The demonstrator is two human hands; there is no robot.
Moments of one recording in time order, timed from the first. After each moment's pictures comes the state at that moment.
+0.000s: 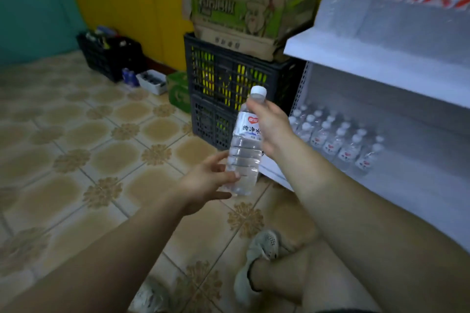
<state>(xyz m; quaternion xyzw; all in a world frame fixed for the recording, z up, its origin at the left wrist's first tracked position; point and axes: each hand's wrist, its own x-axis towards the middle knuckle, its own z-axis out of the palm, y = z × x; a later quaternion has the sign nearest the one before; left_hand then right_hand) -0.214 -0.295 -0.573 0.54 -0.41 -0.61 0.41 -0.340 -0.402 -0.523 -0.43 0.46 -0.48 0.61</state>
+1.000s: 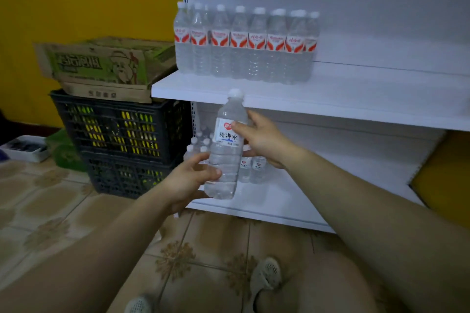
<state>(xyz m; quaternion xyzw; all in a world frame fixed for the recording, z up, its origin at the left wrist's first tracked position) -0.384 -0.329 -0.507 0.39 -0.53 -0.66 0.35 -0.566 -0.323 -0.438 -0.56 0.54 -0.47 0.41</state>
